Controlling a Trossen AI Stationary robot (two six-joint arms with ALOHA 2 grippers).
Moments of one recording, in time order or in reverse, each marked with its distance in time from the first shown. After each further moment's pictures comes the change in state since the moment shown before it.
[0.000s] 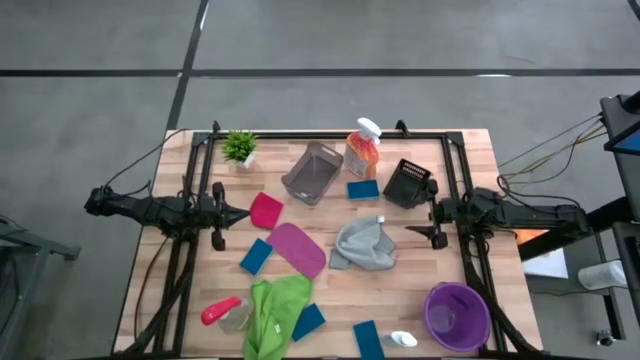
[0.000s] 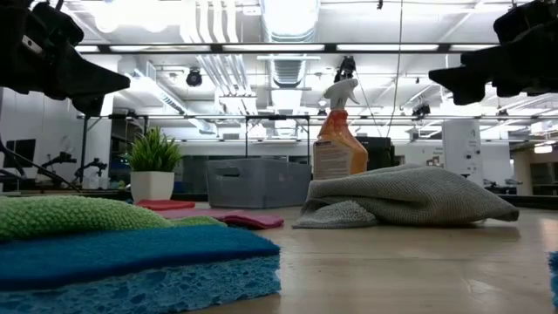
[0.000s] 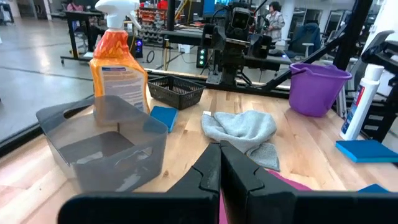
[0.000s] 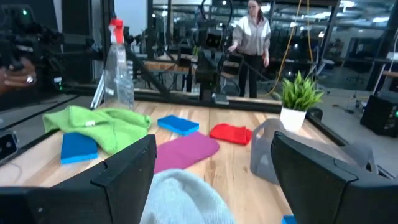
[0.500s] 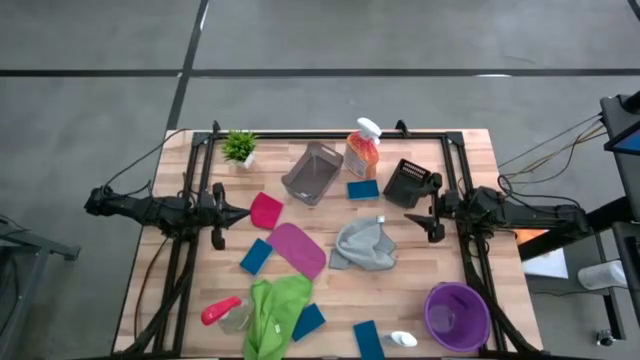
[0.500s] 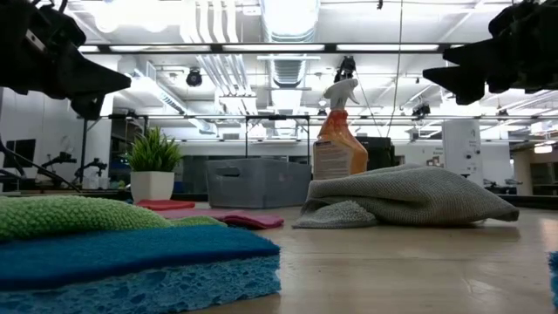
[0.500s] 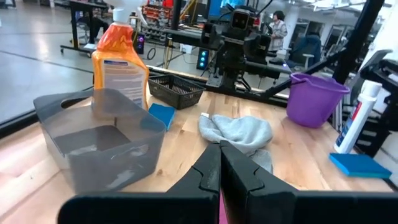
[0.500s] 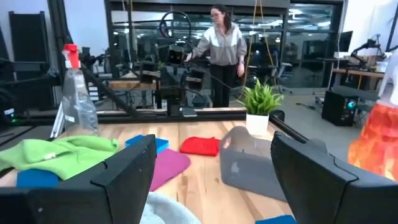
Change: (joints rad) left arm 0.000 0.000 -0.002 0.012 -0.010 -0.087; right arm 0.000 0.000 0.000 0.060 0.162 0.066
